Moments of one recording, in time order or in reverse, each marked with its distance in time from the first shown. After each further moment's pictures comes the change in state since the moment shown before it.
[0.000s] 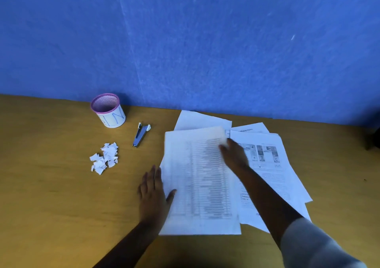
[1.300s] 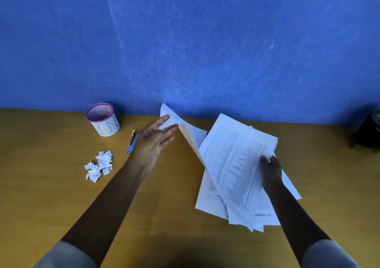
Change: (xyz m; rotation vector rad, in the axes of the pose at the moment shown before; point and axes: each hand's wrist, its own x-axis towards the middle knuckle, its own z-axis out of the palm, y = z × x) left_hand 0.070 0.073 -0.139 -1.554 -0.267 0.047; right_hand -0.009 0.116 -0.038 0.695 0.381 0.362
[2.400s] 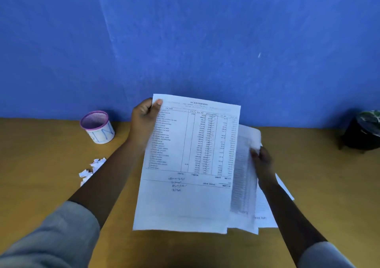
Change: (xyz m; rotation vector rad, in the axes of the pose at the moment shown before) left_hand 0.036 0.042 0.023 0.485 0.156 0.355; right_hand -0.025 -0.045 -0.010 0.067 -0.138 -0.274
